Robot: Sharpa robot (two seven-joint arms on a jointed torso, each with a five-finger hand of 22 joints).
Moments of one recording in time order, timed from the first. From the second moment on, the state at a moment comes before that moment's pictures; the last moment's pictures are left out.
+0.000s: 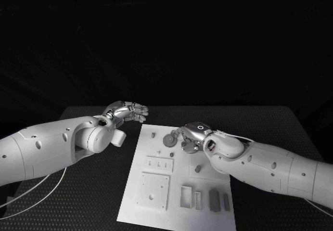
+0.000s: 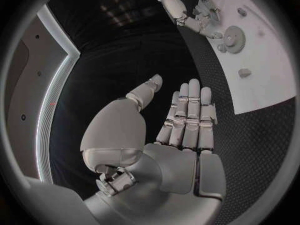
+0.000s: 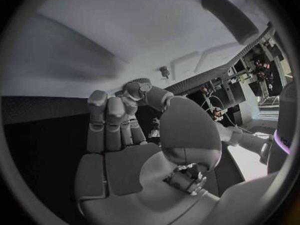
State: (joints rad) left arm 1.38 -0.80 -0.19 1.33 -0.06 -0.25 0.24; left_hand 1.09 -0.13 0.53 -0.26 0.06 0.79 0.19 0.34 0.47 1.14 0.14 0.11 0.12 0.98 0.07 0.54 0.58 0.03 0.74 -0.02 0.50 1.31; right arm 1.19 -0.53 -0.11 1.25 -1.73 -0.38 -0.15; right_hand 1.07 -0.16 0.90 -0.25 0.36 0.84 0.11 0.25 0.48 1.05 0.01 1.13 1.17 1.25 -0.09 1.21 1.14 0.21 1.15 -0.03 1.09 1.31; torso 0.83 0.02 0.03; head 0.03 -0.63
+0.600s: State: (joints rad) left arm 1.38 -0.80 -0.19 1.33 -0.06 -0.25 0.24; left_hand 1.09 -0.13 0.53 -0.26 0.06 0.79 0.19 0.34 0.47 1.14 0.14 0.11 0.12 0.98 0.07 0.54 0.58 0.03 0.74 -0.02 0.50 1.31; right arm 1.20 -0.64 -0.06 1.33 -1.60 -0.49 -0.10; right_hand 1.06 -0.19 0.89 -0.25 0.30 0.84 0.11 0.25 0.47 1.06 0.02 1.13 1.17 1.26 -0.08 1.21 1.14 0.22 1.16 -0.04 1.09 1.31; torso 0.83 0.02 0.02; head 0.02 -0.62
